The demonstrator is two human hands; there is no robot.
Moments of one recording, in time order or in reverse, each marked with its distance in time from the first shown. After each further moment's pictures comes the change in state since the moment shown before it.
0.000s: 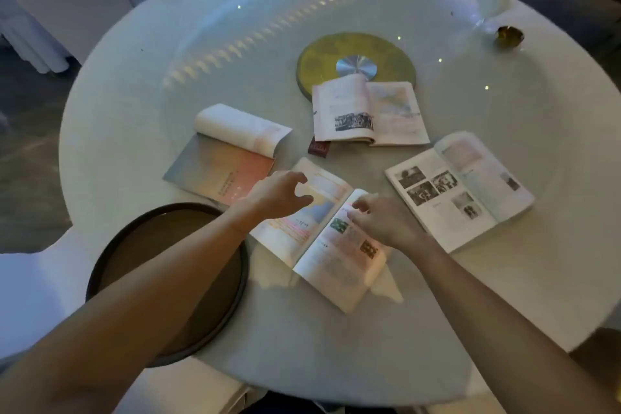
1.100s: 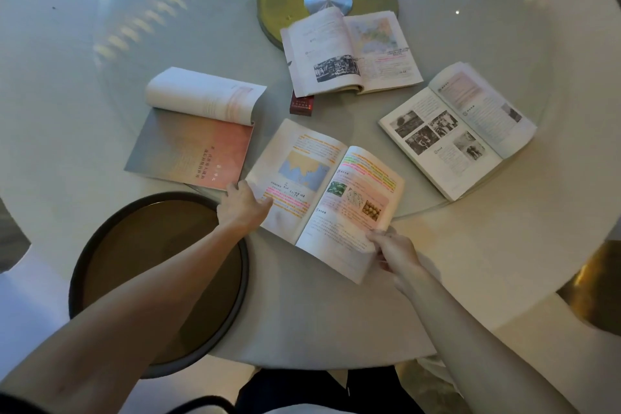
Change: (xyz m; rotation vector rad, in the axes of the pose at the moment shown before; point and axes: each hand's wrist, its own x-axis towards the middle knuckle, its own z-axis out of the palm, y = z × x) left_hand 0.016 -0.095 0.093 -0.024 -0.034 -0.436; right_hand -0.041 0.060 0.148 1.138 0.178 0.837
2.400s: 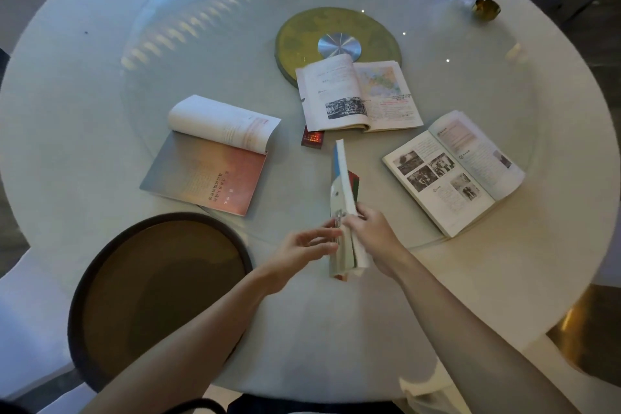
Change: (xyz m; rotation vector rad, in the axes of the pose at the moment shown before) left_hand -0.067 0.030 0.007 -1.127 -0.682 0.409; right_hand -0.040 -0.103 0.054 -0.259 -0.275 -0.464
